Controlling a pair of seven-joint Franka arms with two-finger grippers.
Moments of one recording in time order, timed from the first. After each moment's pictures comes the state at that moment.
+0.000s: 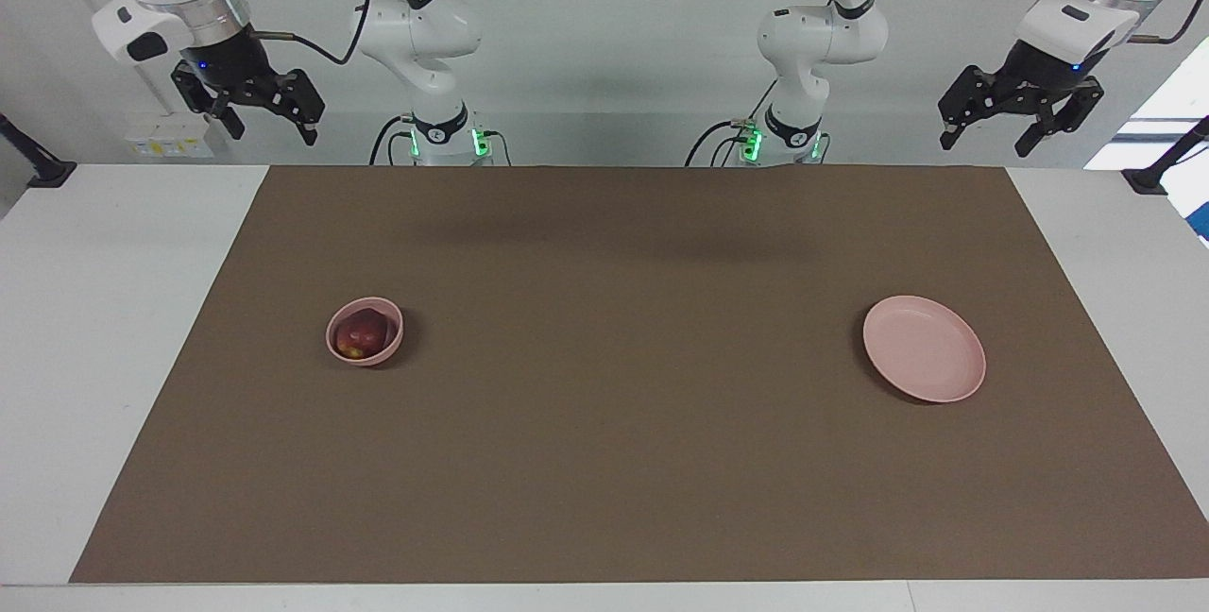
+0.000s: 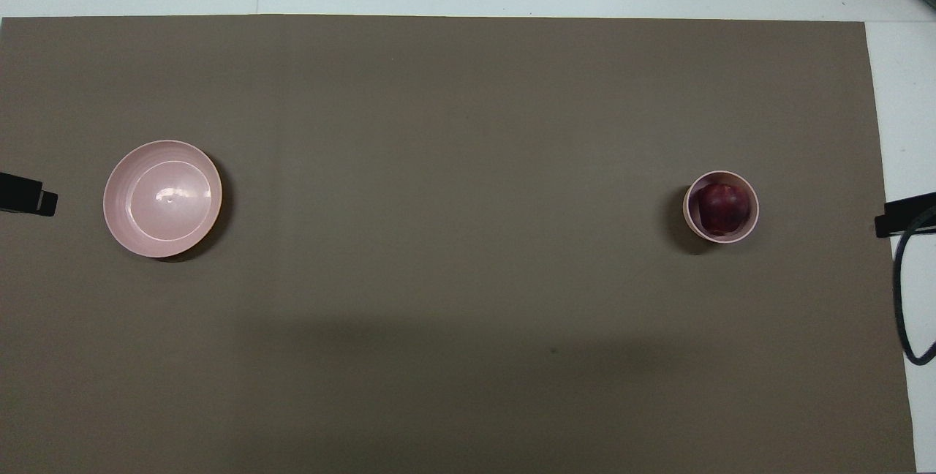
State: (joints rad) left arm -0.07 -0.02 0.04 -1.43 -0.03 1.41 0.13; right arm 0.04 -0.09 -0.10 -1.56 -0.06 1.44 0.00
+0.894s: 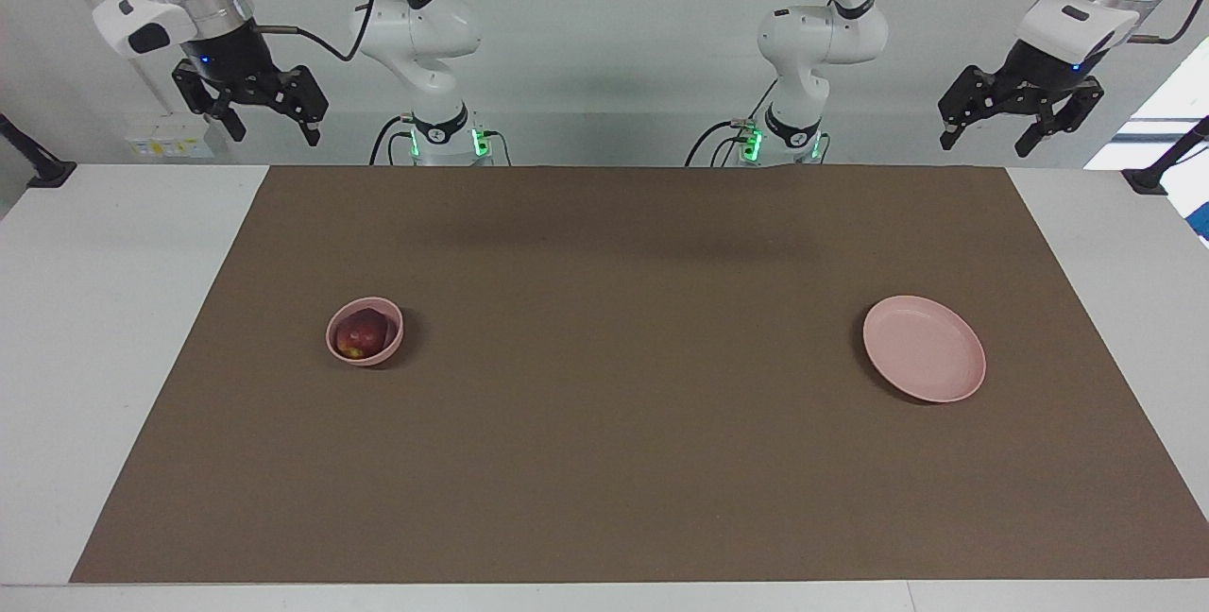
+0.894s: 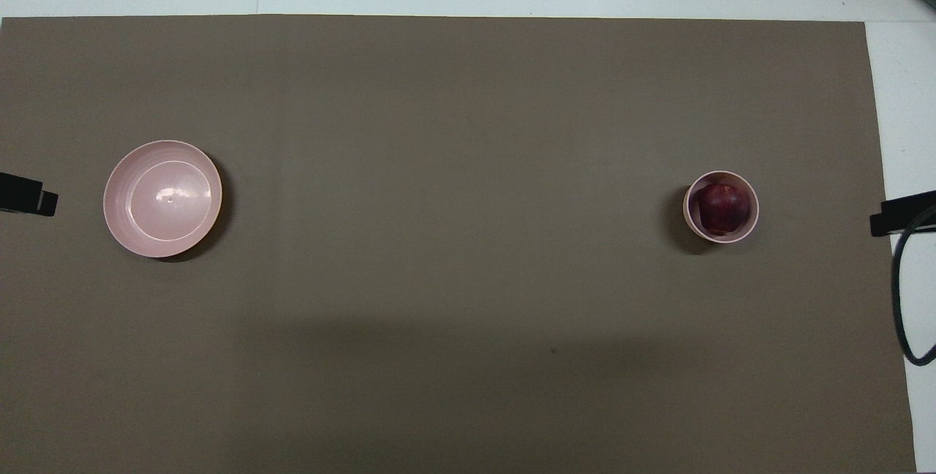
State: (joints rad) left arm -0.07 -0.02 0.04 -1.43 -0.03 1.41 0.13; right arm 0.04 -0.09 -0.10 -1.56 -0.04 1.44 0.00
